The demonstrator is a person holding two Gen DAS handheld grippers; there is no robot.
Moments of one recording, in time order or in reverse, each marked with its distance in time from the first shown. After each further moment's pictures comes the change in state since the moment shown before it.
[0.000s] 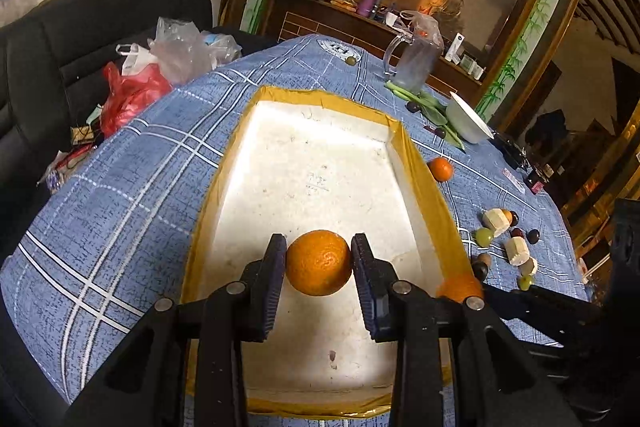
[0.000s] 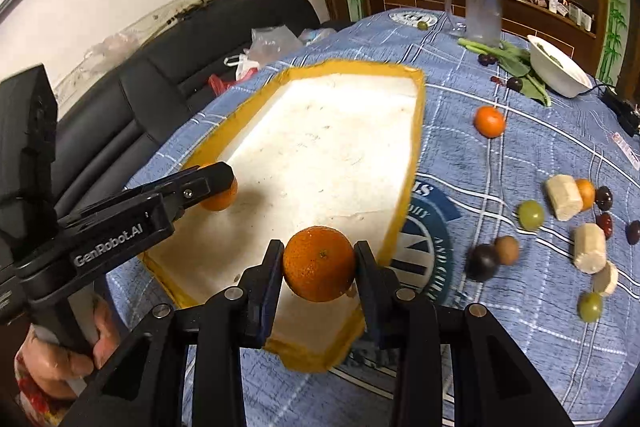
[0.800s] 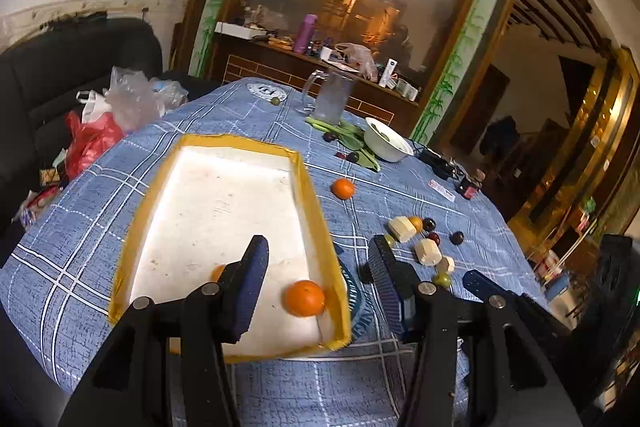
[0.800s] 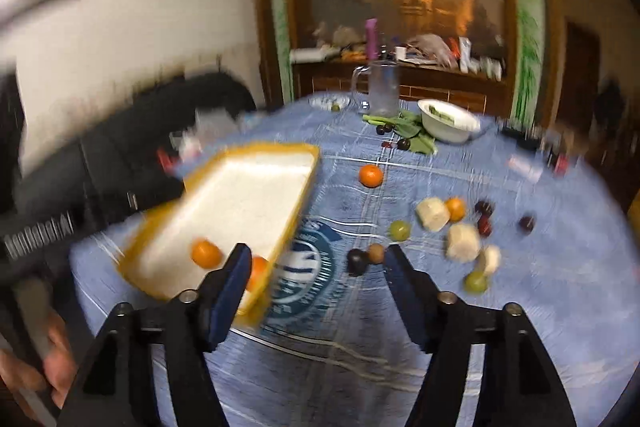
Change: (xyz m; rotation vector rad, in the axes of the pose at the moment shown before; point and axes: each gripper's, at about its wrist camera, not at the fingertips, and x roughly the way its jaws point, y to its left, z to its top) left arm -0.070 -0.080 -0.022 0.117 -0.147 -0.149; right arm -0.112 -0.028 -0.056 0.133 -0.368 -0.181
